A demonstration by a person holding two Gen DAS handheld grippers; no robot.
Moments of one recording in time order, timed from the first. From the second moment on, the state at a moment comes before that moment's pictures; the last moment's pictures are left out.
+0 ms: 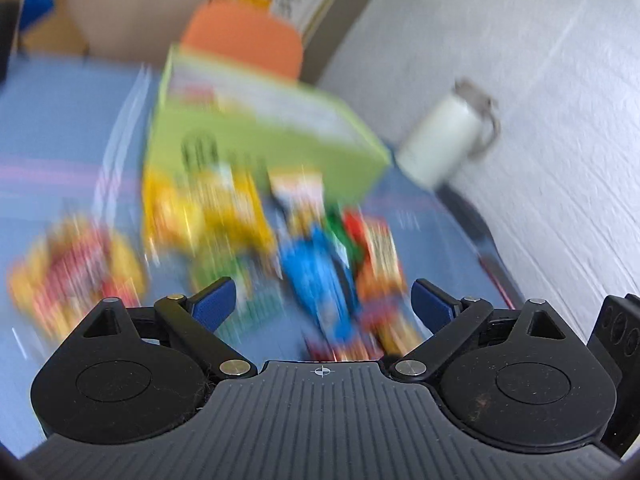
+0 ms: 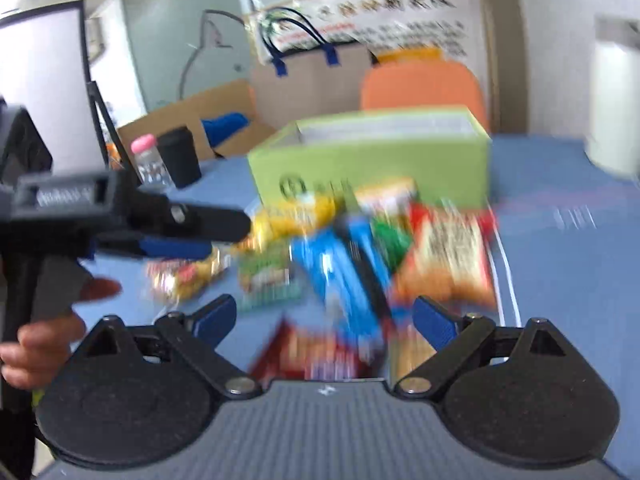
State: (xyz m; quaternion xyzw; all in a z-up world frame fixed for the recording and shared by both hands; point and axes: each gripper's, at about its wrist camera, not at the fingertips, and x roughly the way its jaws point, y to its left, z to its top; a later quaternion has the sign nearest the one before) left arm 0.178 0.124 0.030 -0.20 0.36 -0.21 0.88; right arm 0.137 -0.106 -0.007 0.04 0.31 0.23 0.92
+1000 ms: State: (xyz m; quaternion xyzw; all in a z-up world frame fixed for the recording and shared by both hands) left arm 0.153 0.138 0.016 -0.22 0.39 -0.19 0.87; right arm 0.113 -0.049 -0.032 -0.04 0.32 0.27 0.91
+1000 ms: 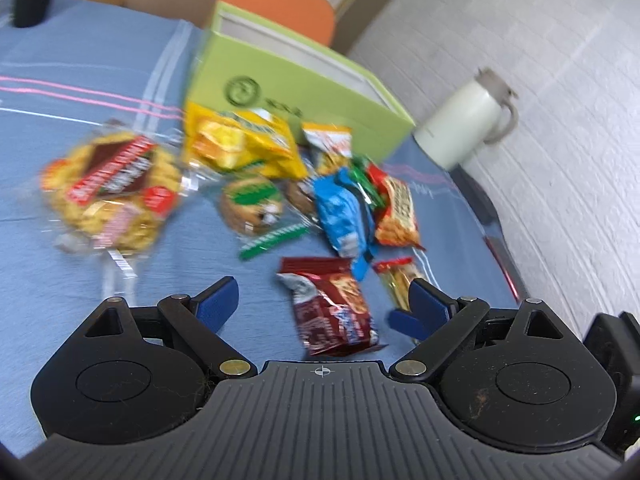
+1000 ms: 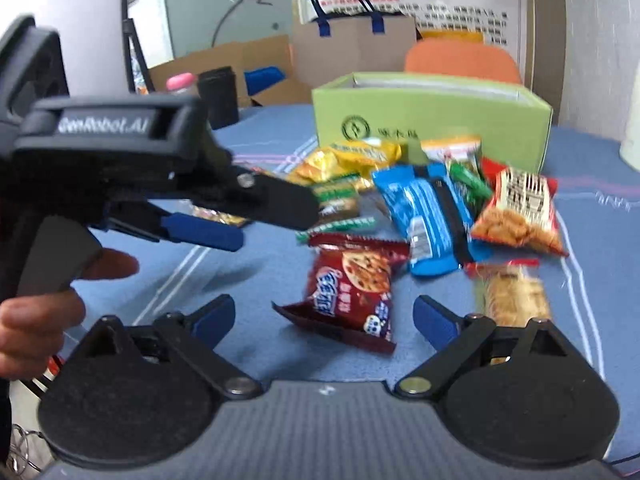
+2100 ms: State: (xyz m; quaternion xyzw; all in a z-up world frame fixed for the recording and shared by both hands) left arm 0.378 0.114 0.100 -0.14 0.34 -0.15 0.92; right arm 0.344 -0.002 0.052 -0.14 0.23 0.31 0.91
